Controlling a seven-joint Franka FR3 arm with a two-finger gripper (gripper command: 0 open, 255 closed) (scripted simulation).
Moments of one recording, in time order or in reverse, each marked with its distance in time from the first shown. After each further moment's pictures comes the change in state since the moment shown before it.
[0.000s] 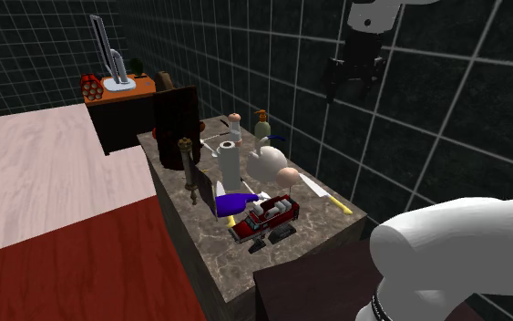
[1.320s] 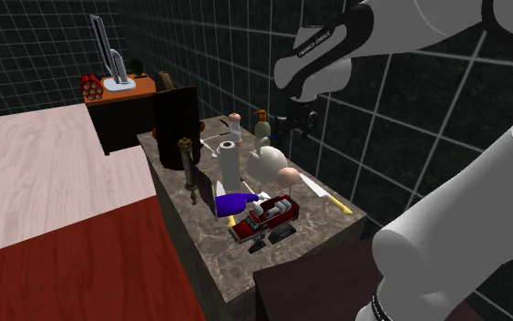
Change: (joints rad) arm 0.082 0.503 0.065 -0.074 0.040 0.586 -0.008
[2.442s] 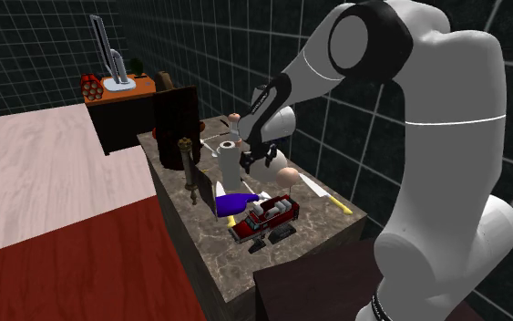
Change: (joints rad) arm 0.065 0.639 0.047 0.313 -0.044 0.336 0.021
